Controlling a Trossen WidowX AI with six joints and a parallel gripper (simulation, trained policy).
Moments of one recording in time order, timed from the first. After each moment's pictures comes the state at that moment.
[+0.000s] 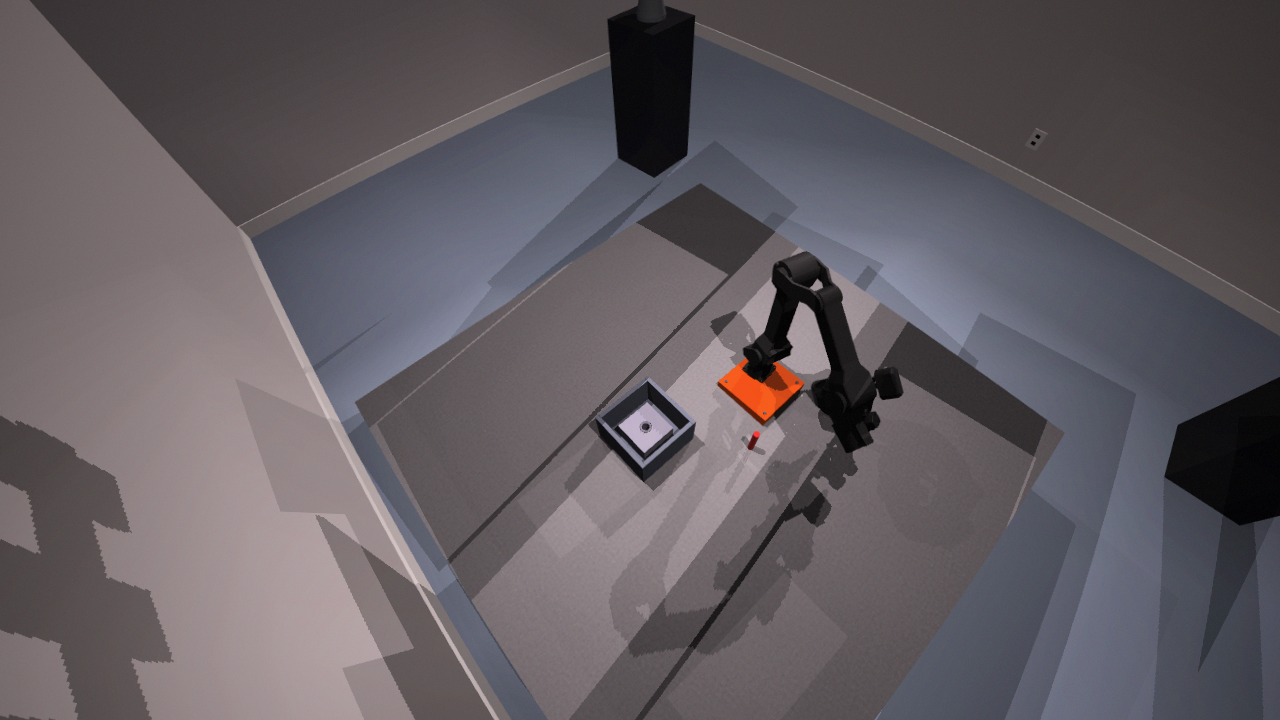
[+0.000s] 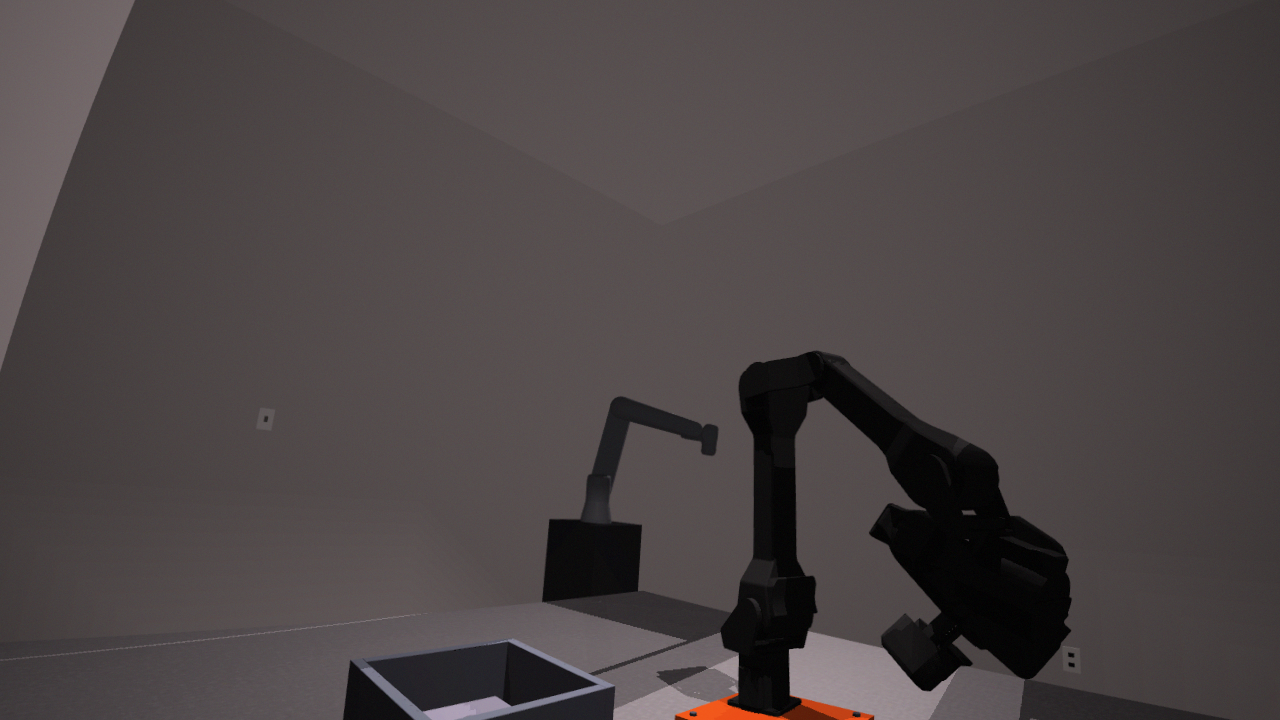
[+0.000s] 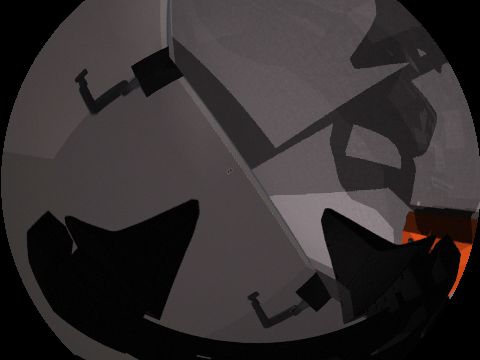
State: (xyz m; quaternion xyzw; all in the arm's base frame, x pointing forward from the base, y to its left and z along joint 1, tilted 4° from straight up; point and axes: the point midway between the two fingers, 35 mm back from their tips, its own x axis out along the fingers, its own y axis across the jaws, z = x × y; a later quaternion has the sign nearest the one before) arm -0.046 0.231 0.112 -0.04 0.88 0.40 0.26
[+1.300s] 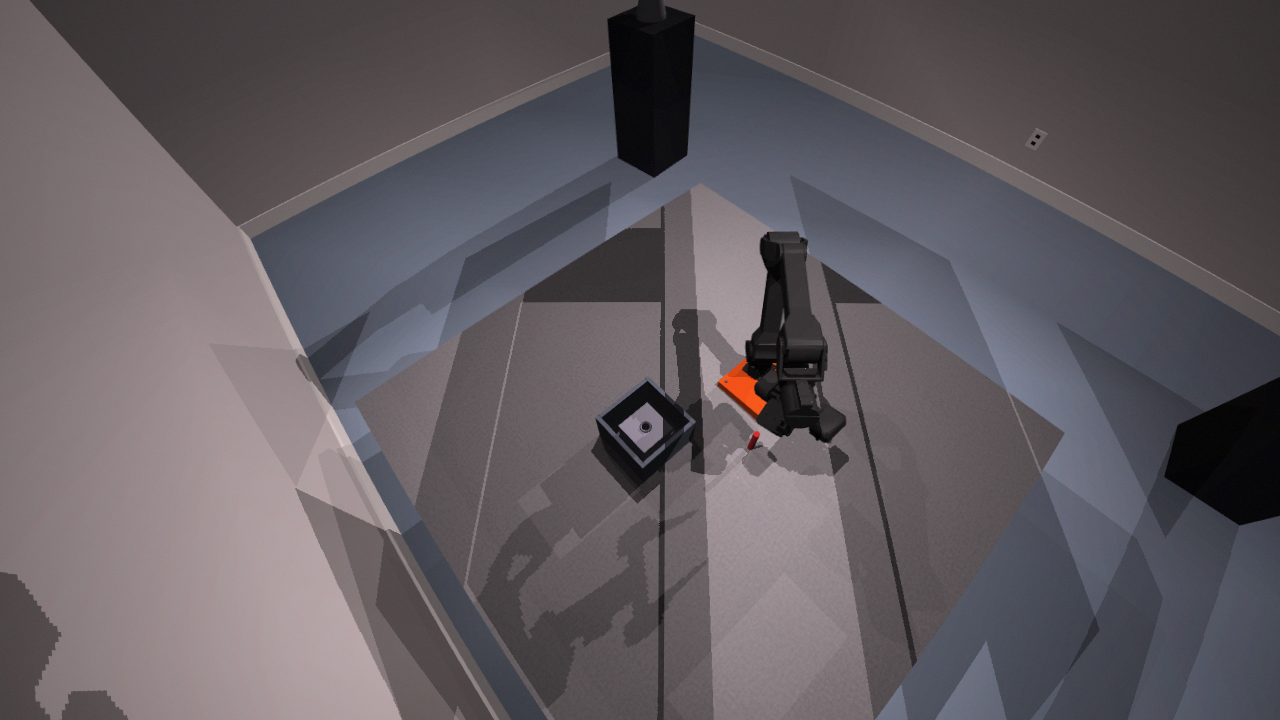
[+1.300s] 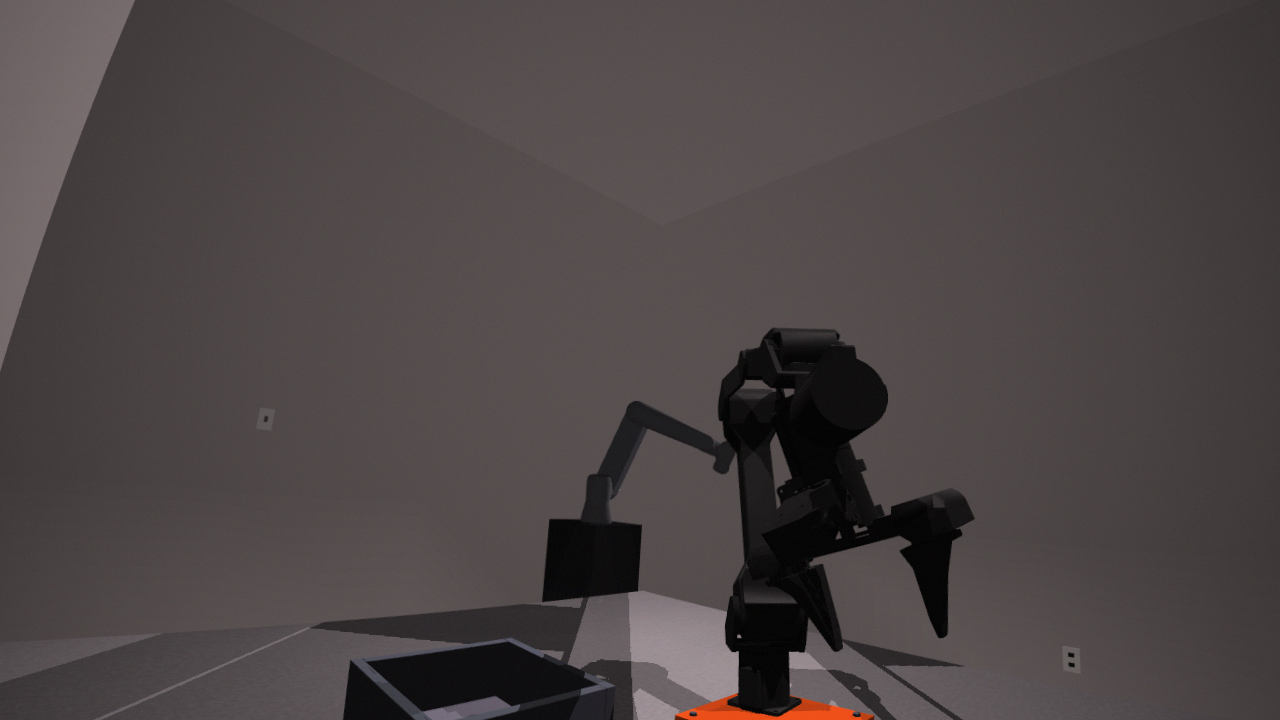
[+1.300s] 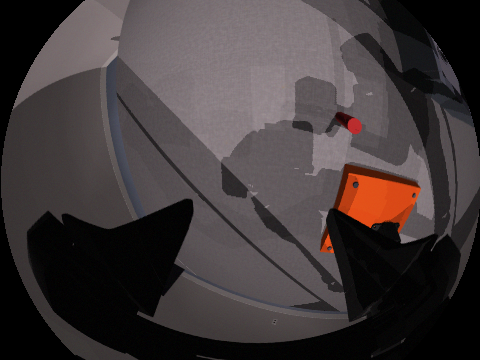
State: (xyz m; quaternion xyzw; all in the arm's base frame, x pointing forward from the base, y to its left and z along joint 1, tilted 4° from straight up) arm 0.141 0.174 0.148 0.15 0.74 0.05 0.66
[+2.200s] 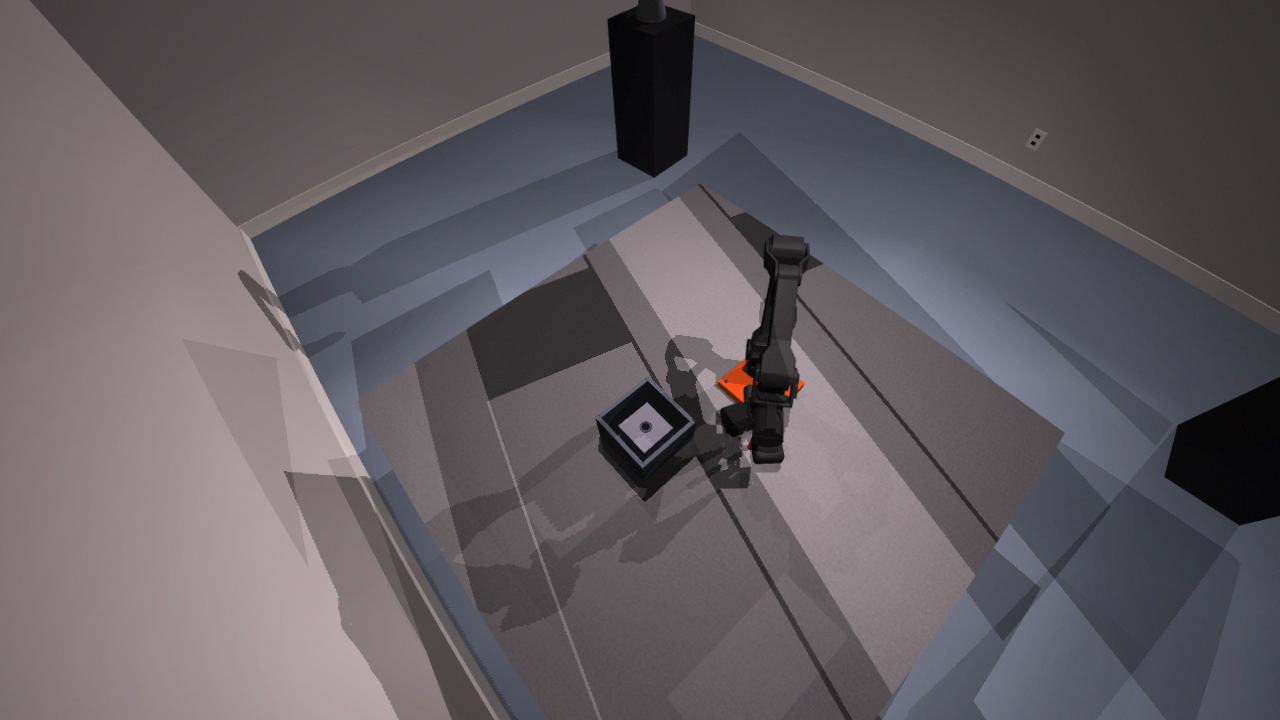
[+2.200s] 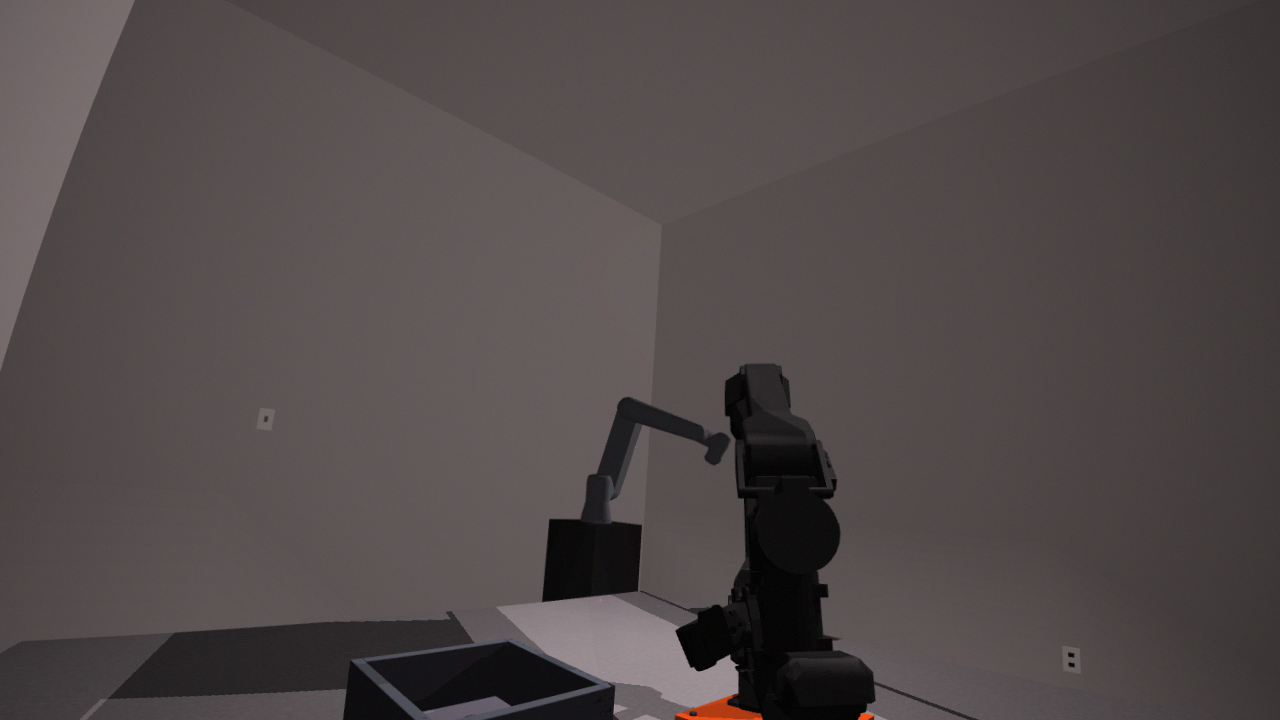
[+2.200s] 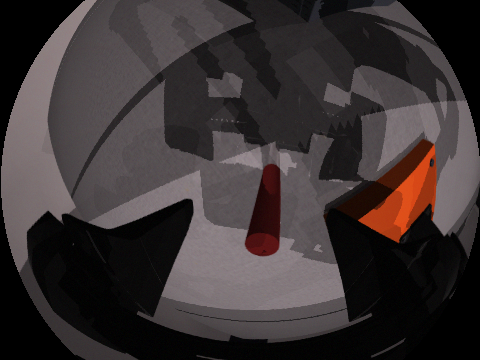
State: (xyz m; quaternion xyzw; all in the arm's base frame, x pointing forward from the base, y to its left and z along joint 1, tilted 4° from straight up) arm 0.175 0.118 0.047 0.31 0.64 -0.25 0.66
